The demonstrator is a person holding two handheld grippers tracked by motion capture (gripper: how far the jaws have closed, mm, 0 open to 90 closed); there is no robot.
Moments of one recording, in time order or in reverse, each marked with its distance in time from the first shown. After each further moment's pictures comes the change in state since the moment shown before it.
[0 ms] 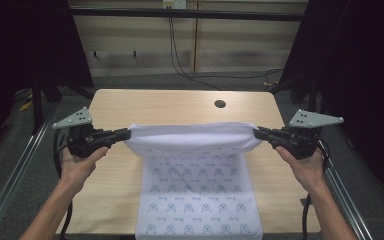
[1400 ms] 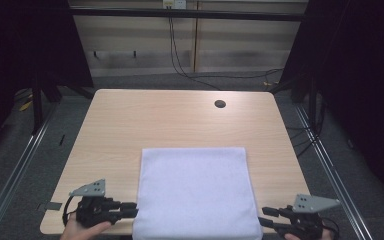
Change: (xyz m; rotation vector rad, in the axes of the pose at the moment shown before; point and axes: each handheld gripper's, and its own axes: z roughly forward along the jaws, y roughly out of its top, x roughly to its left) left arm -0.040 -0.148 0.013 0.284 -0.229 -0.130; right arm 0.073 -0.162 -0.040 0.236 0.169 0.149
